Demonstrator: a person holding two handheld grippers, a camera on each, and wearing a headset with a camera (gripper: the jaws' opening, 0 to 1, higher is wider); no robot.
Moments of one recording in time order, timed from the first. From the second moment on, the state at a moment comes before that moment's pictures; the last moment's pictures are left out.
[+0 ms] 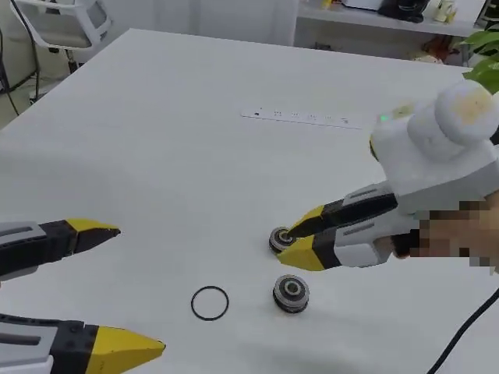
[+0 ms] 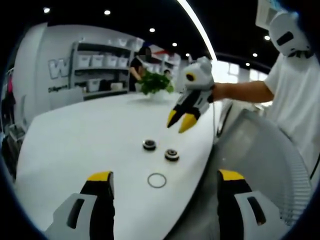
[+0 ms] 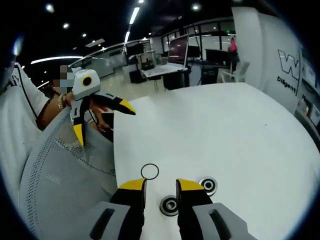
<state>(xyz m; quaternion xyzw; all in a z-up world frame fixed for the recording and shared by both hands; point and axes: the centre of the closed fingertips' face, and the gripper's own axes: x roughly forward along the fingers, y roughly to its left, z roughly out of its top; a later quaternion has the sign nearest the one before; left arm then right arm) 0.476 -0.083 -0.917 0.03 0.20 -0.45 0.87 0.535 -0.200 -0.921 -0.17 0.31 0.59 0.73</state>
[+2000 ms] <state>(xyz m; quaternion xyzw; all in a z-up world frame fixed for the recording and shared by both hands) 0.514 -0.118 -0.867 0.12 0.17 -0.50 0.84 0.538 -0.247 -0.959 -0.10 0.33 0.54 0.77</state>
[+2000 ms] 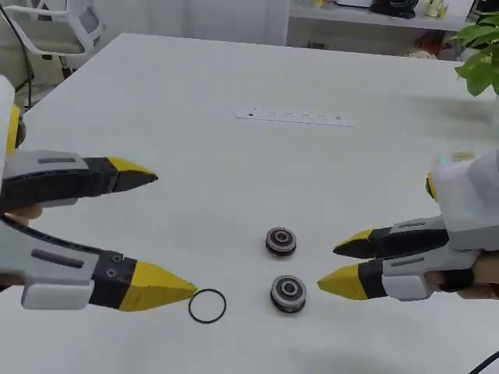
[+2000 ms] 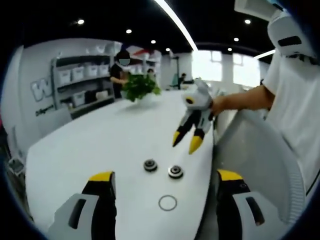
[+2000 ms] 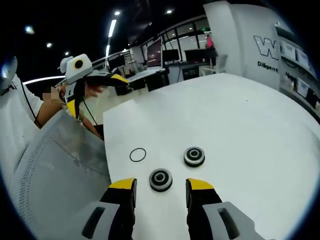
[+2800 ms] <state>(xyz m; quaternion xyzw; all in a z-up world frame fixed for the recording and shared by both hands) 0.551 -0.218 -0.851 0.14 0.10 -0.59 0.79 0.529 -0.244 -0.997 -0.11 0.35 0.55 0.75</state>
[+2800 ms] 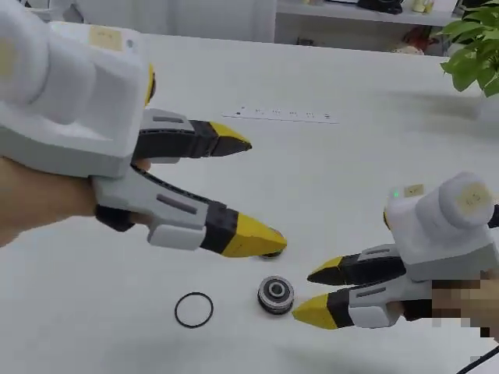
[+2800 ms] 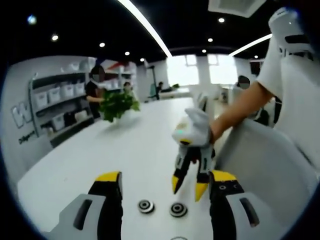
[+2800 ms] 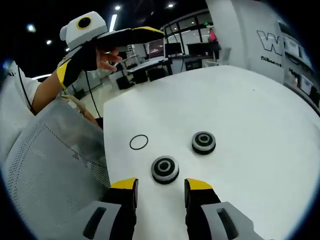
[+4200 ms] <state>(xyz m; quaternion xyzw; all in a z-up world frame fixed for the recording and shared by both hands) 0.550 -0.237 -0.996 0.14 0.20 -0.59 0.77 0.541 -0.238 -1.020 -0.15 0.37 0.55 0.73</state>
